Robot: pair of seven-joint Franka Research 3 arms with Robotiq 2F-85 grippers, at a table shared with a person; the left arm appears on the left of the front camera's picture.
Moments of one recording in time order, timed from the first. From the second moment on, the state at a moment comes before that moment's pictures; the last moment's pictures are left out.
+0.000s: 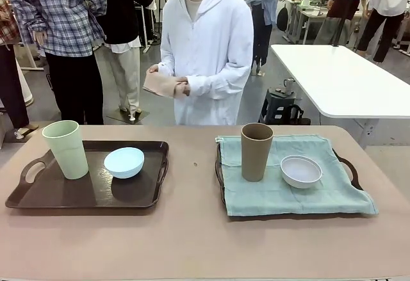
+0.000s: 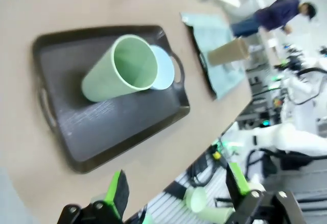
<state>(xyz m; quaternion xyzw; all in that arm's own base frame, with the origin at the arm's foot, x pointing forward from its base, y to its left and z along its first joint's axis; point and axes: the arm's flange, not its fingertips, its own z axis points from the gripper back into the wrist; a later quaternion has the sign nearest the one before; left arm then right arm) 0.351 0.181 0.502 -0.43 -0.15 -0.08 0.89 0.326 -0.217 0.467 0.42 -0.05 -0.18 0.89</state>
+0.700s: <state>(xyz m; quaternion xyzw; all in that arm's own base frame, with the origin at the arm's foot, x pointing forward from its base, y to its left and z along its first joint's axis) 0.342 0.185 0.489 -0.47 -0.16 -0.08 0.87 0.297 -0.268 0.435 0.45 -0.05 -0.24 0.86</state>
